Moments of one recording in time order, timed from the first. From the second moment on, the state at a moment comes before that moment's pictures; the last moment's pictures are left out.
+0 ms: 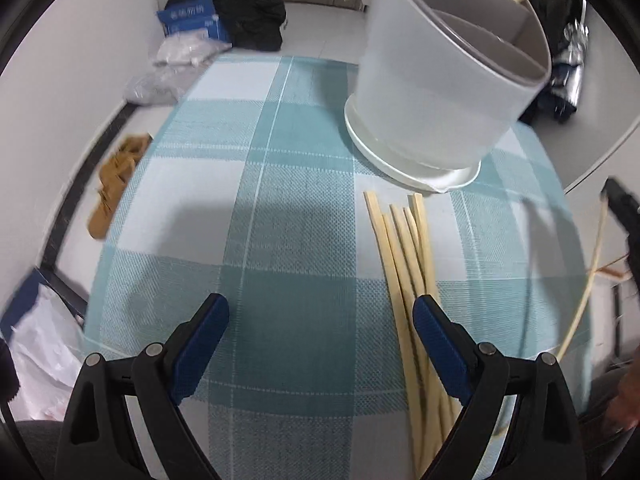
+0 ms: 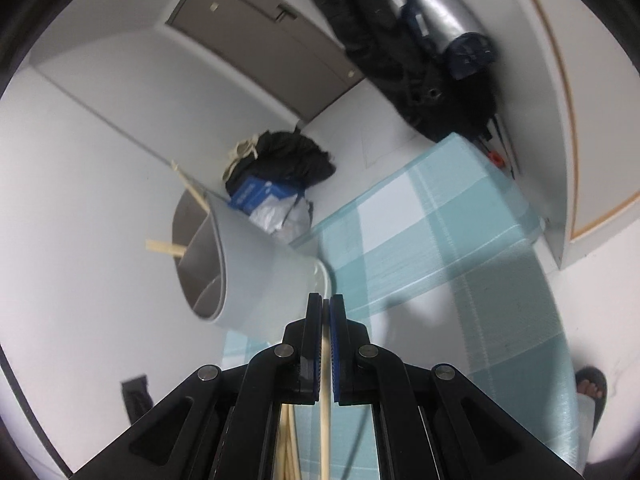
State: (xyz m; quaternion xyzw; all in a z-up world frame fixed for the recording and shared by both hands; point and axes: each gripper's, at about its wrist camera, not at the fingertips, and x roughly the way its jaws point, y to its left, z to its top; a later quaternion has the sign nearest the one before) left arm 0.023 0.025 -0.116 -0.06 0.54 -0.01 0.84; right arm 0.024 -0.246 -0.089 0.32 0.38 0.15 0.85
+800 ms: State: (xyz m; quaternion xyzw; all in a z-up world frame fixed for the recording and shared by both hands) left arm 0.048 0.021 -0.122 -0.01 0.55 0.00 0.83; right arm 0.007 -0.274 -0.056 0.30 0.30 0.12 0.90
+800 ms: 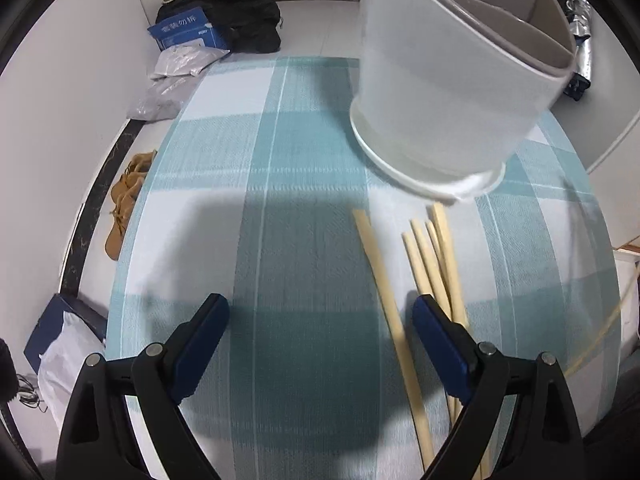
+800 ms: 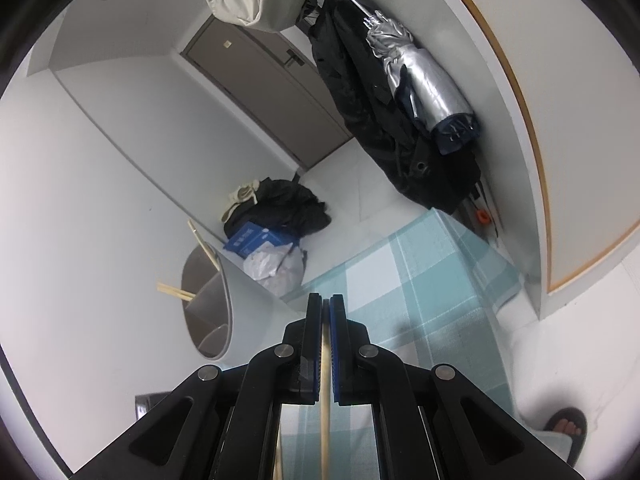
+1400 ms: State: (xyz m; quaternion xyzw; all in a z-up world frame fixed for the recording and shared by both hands) left arm 0.069 -0.004 -0.116 0.02 0.57 -0.01 0.82; right arm 0.012 -0.273 -0.053 0.31 0.30 0.13 0.89
